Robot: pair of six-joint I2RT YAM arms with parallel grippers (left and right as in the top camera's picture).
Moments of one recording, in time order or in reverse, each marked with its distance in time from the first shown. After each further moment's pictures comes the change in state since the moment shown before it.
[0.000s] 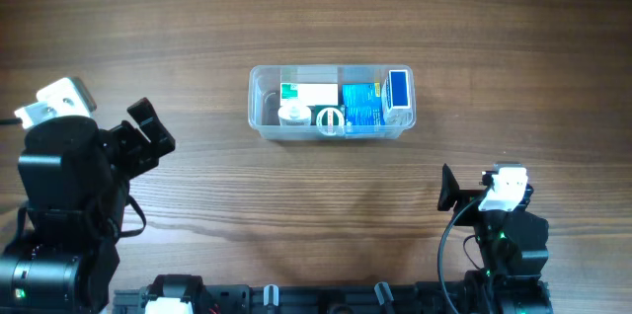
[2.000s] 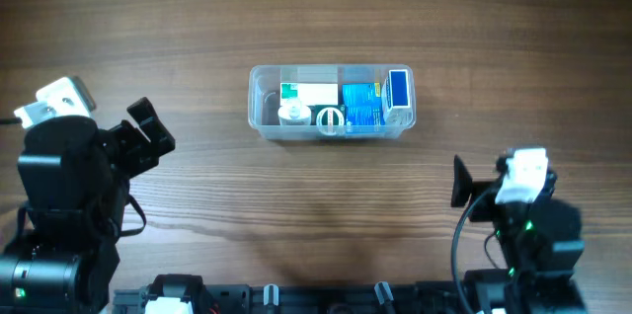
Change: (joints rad) left arm -0.004 0.003 0.000 0.004 -0.001 0.000; right arm 0.009 0.240 0.328 -0.136 0.000 -0.092
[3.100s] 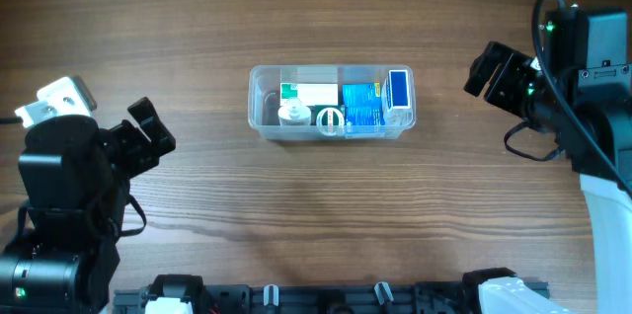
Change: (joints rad) left arm -0.001 0.000 0.000 0.000 0.001 0.000; right arm 0.097 1.030 1.206 -0.676 0.113 0.563
